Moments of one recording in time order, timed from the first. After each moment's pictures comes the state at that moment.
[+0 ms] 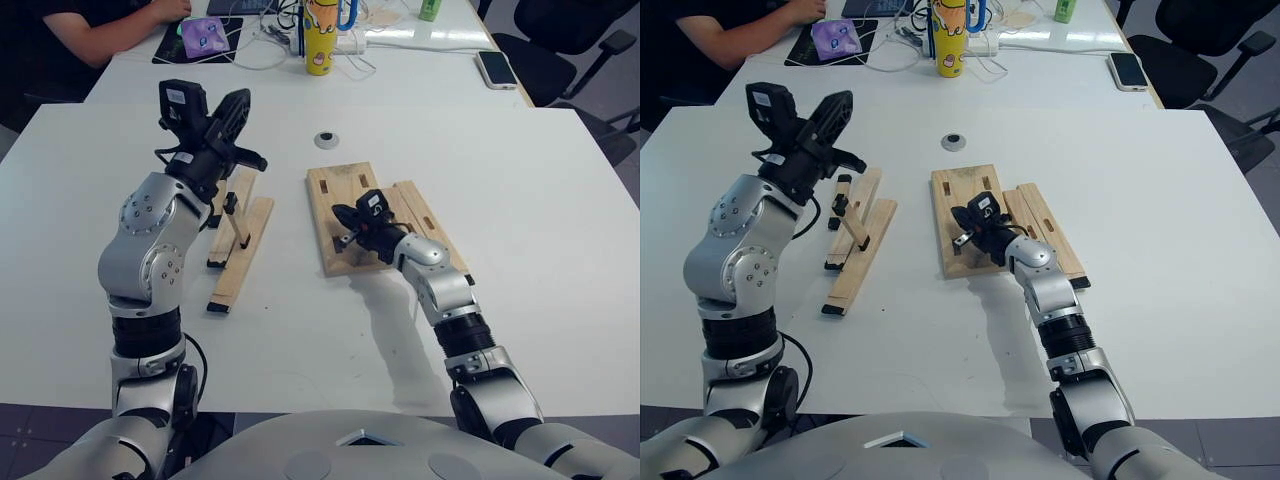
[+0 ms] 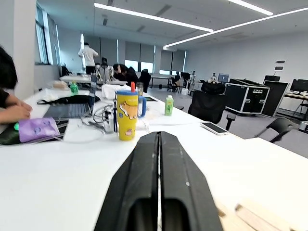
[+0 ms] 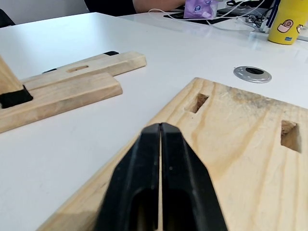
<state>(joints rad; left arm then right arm) -0.37 0.25 0.11 -0.34 -0.45 0.63 -0.23 -0.32 -0.17 0.18 0.25 0.12 0.22 0.52</state>
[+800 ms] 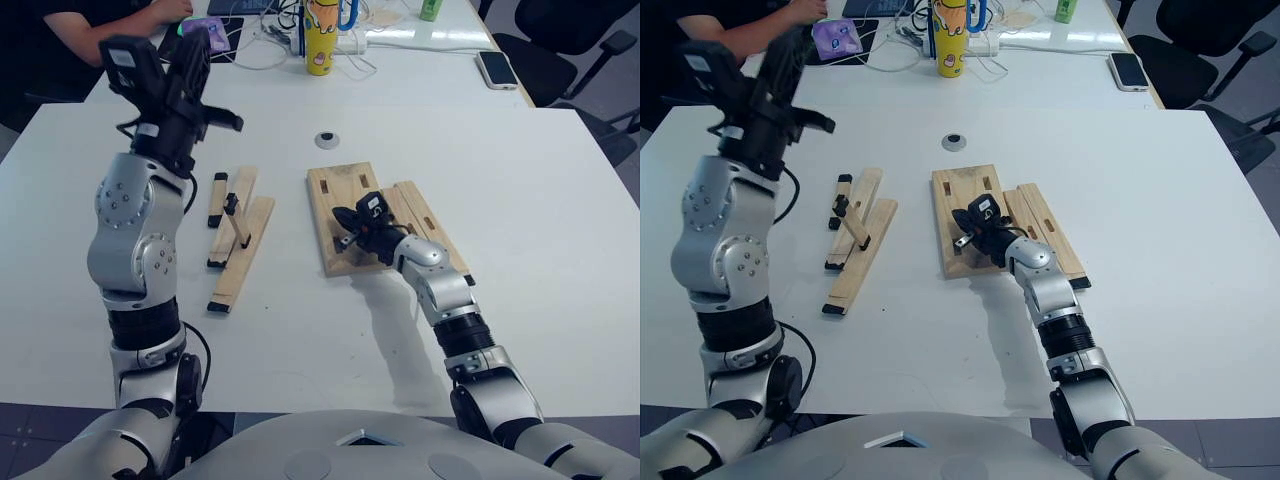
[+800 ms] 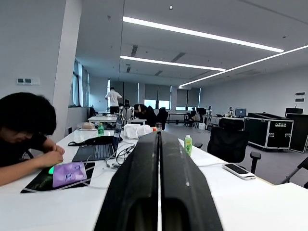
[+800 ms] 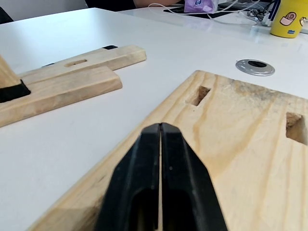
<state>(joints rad) -0.47 0.24 0.19 -0.37 -0.39 0.41 -0.19 -0.33 -0.17 0.18 0.27 0.12 0.22 0.52</state>
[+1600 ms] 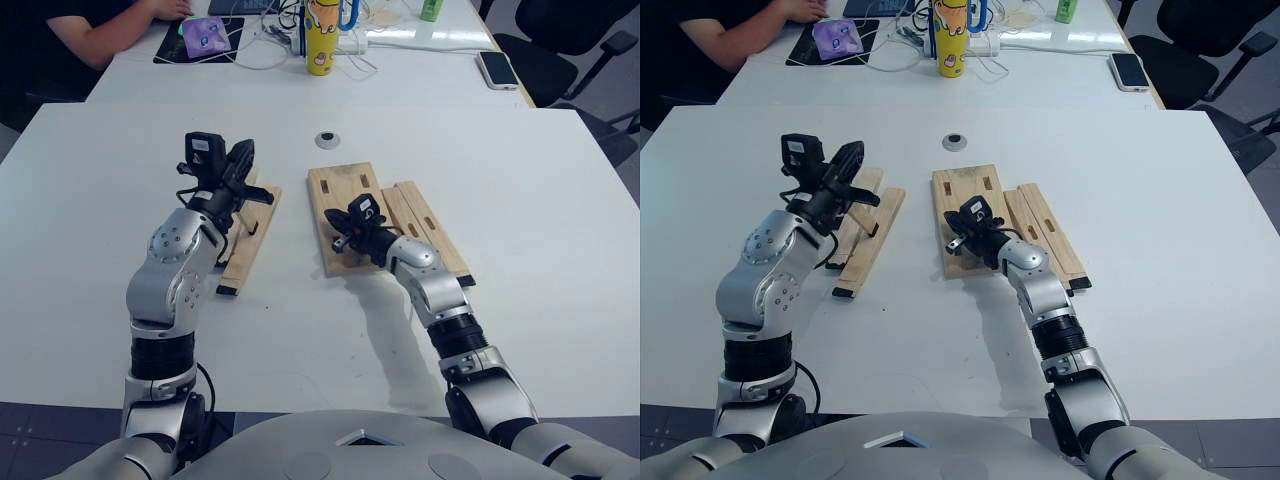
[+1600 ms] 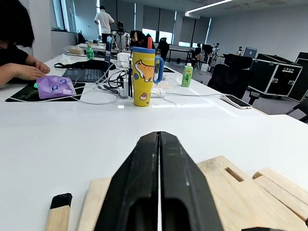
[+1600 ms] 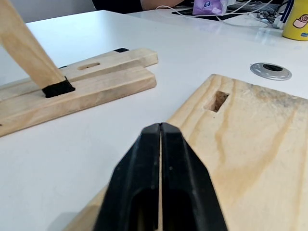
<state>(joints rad) -0.25 0.19 0.08 -0.36 -0.35 0.54 -0.13 -0.33 -0.14 0.20 0.27 0.11 0.21 0.52</state>
